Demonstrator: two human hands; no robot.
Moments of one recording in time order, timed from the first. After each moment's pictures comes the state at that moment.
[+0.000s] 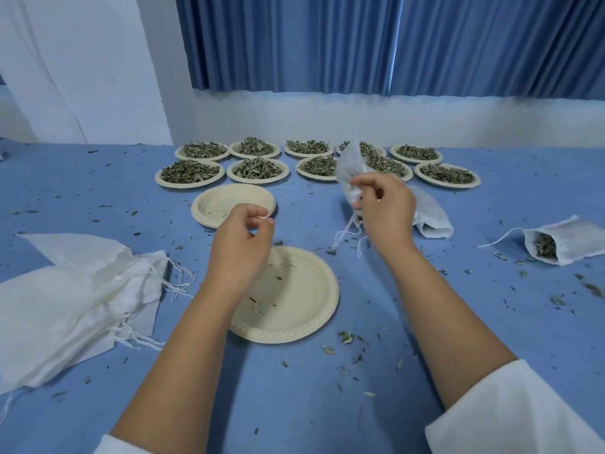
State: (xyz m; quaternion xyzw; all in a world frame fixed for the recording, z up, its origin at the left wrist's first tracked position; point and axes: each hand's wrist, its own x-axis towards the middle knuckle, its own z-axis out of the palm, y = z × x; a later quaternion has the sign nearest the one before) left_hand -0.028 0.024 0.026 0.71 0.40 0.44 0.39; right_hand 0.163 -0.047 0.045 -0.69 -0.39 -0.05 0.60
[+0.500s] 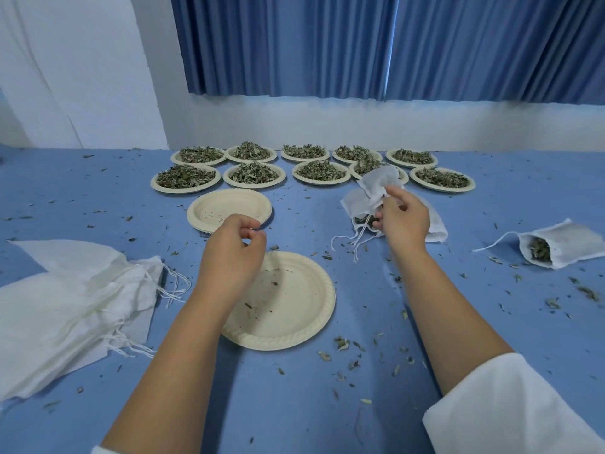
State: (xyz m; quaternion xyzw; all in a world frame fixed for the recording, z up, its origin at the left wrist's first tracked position) left_hand -0.031 0.028 0.022 0.72 0.42 0.41 0.36; right_hand 0.209 -0.047 0.023 -0.68 -0.19 0.07 0.71
